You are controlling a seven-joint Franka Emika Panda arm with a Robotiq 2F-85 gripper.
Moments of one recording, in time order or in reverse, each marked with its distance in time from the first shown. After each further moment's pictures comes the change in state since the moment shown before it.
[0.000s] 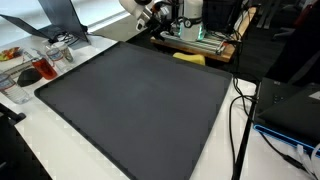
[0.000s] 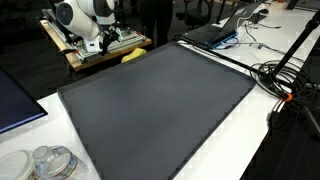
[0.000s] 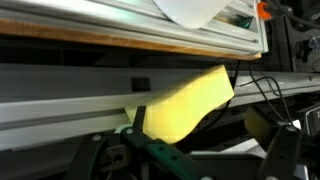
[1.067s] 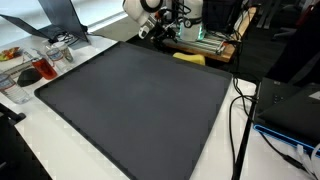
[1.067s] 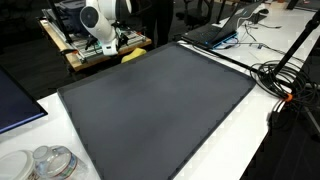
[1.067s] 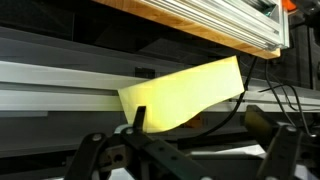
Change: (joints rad) arm 0.093 0.068 0.123 0.001 0.070 0.119 0.016
